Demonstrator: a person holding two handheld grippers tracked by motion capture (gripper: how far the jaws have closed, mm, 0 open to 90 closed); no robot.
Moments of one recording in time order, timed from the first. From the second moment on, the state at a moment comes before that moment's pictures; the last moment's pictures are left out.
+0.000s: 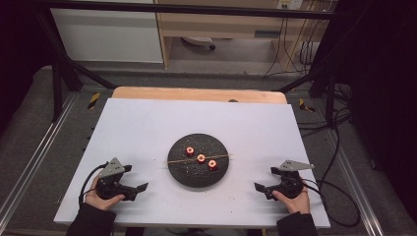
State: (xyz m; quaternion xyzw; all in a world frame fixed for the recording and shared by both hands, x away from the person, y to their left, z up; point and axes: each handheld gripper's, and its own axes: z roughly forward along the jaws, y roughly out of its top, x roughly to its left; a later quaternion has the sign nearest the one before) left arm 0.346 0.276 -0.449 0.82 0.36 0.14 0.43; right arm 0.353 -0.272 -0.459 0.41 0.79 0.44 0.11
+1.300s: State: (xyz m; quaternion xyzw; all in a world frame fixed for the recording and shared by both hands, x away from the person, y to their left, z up) left arm 0.353 0.253 -0.427 0.82 0.36 0.14 0.42; right arm 0.353 -0.273 -0.458 0.41 0.79 0.45 0.10
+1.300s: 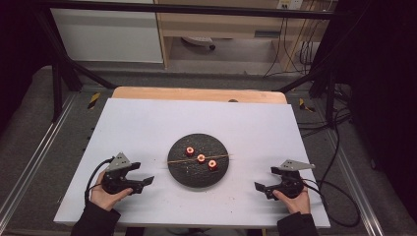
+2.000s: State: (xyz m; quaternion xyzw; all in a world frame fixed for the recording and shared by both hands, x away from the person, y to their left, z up) left arm 0.372 0.203 -0.404 0.83 0.35 0.13 0.41; right arm 0.353 -0.272 -0.458 0.41 0.79 0.44 0.10
